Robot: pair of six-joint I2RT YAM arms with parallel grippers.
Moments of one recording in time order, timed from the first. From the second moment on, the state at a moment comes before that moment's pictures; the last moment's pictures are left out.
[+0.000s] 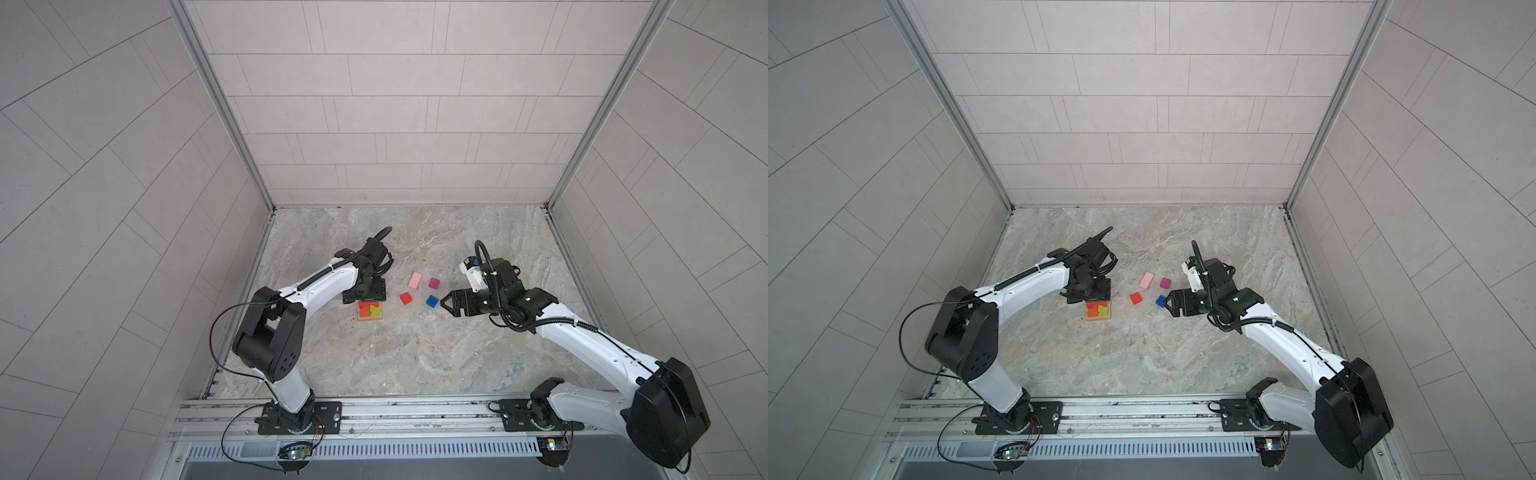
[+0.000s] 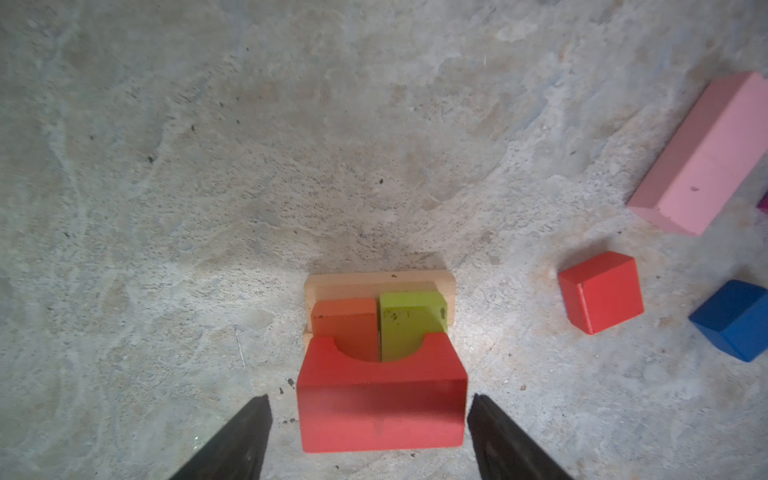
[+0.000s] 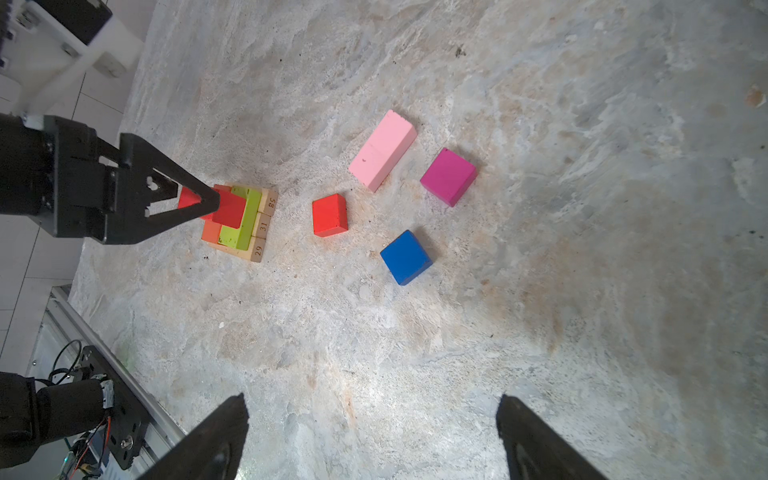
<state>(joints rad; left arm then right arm) -0.50 1.68 1.20 -0.89 -0.08 -0.55 0.47 1.17 0.78 -0.45 -0.27 0.39</state>
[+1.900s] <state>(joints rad) -0.23 1.38 1.11 -0.94 0.33 -0.30 0.59 2.23 1.86 -0.97 -0.01 -0.29</state>
